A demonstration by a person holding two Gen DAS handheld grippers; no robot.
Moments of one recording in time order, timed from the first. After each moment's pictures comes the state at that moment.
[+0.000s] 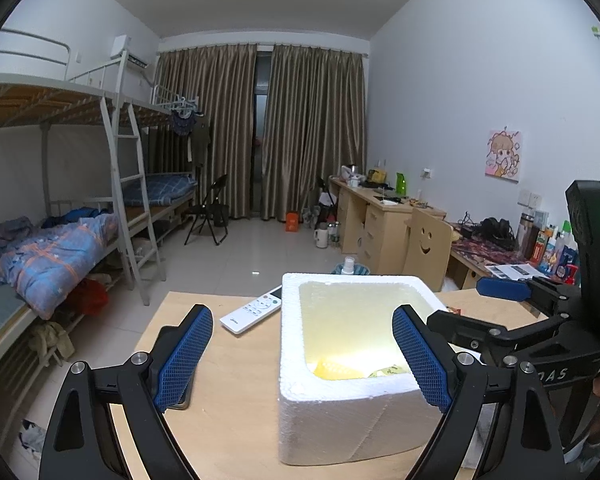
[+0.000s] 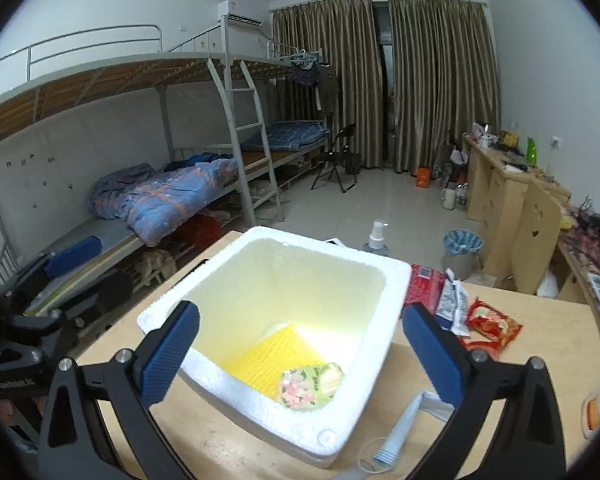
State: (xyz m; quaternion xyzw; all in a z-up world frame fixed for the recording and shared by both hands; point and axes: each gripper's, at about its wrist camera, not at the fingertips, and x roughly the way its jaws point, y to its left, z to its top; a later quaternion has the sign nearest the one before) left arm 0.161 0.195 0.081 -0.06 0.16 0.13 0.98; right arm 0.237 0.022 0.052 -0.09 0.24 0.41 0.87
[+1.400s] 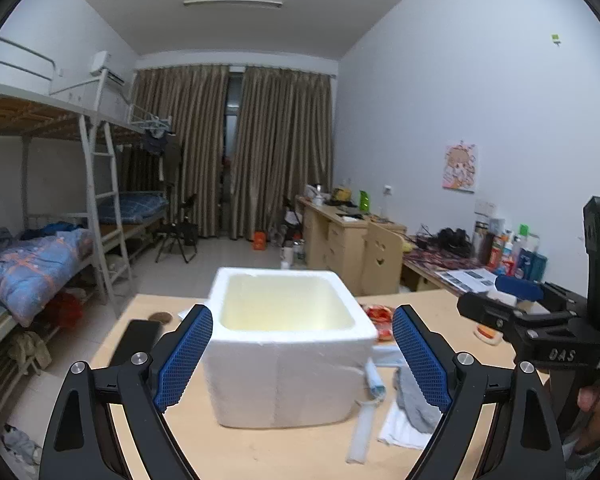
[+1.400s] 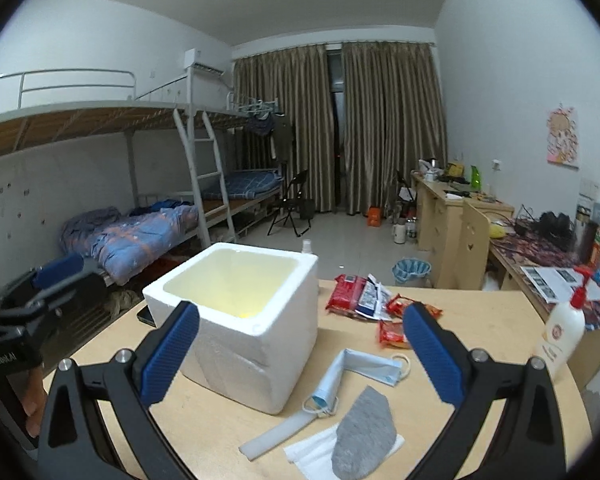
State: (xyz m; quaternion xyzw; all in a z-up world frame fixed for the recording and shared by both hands) left arm 0.090 0.111 0.090 -0.06 0.11 0.08 0.99; right arm 0.177 -0.097 0.057 -0.04 0.16 0.34 0.92
